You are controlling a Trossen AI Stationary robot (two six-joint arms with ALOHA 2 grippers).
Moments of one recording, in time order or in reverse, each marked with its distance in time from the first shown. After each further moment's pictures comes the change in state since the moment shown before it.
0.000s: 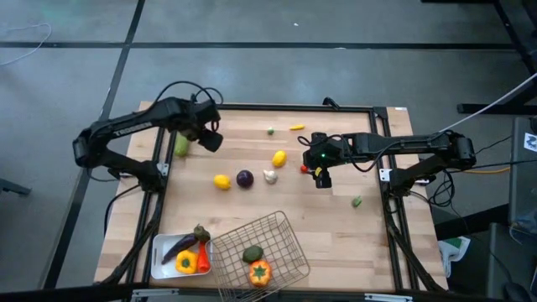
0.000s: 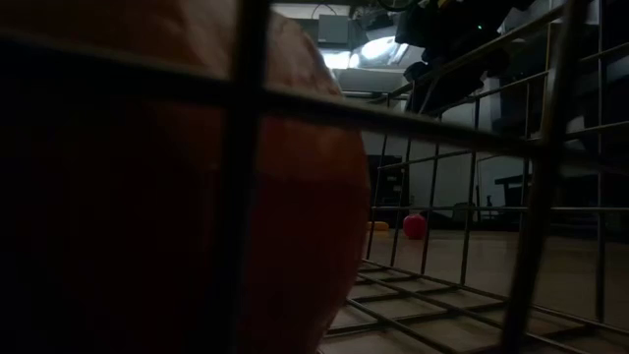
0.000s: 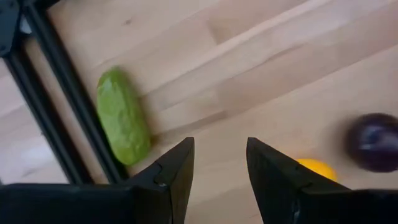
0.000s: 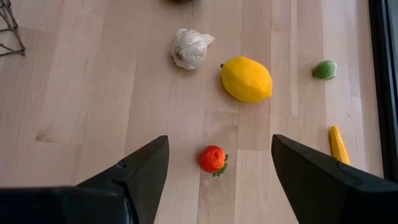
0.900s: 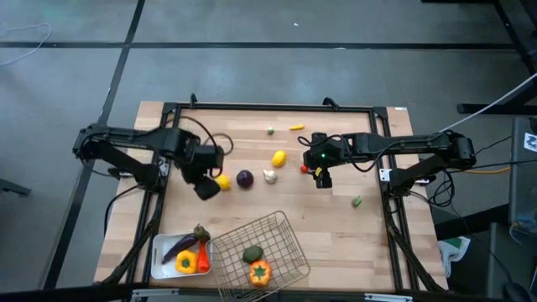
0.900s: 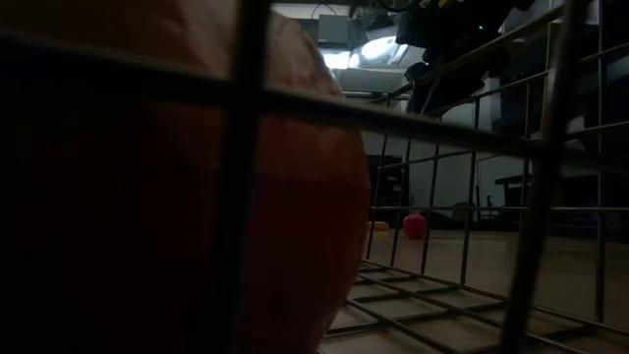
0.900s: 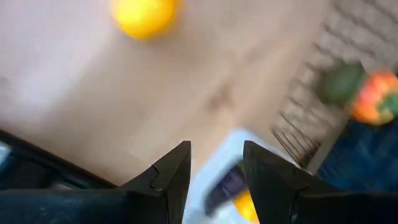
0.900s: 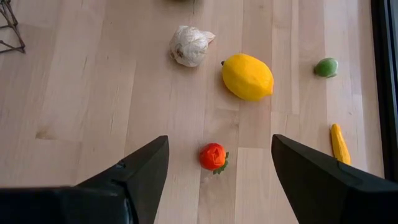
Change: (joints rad) left arm -0.506 0.005 0.067 -0.073 0.433 -0.201; right arm 0.000 0.000 0.000 -0.008 0.000 0.000
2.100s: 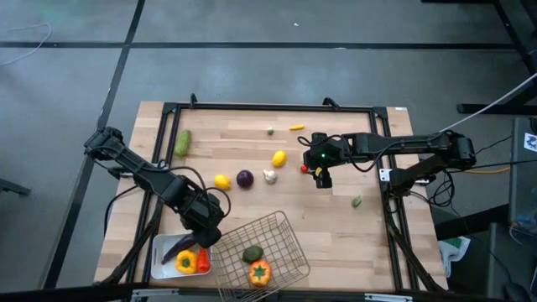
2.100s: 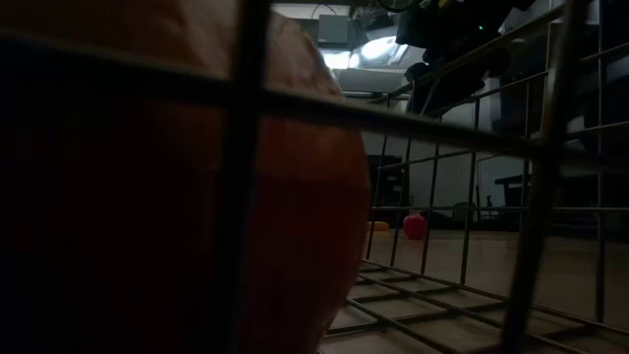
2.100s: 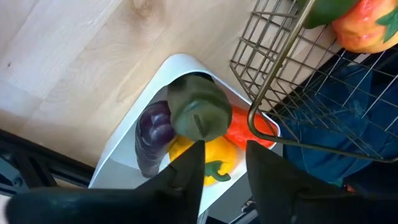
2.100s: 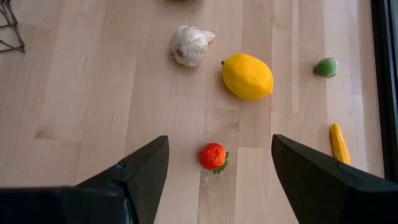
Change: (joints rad) left arm -0.480 0.162 0.000 0.253 0.057 -0.522; right arm 0.000 0.000 0.000 -0.001 0.000 0.000
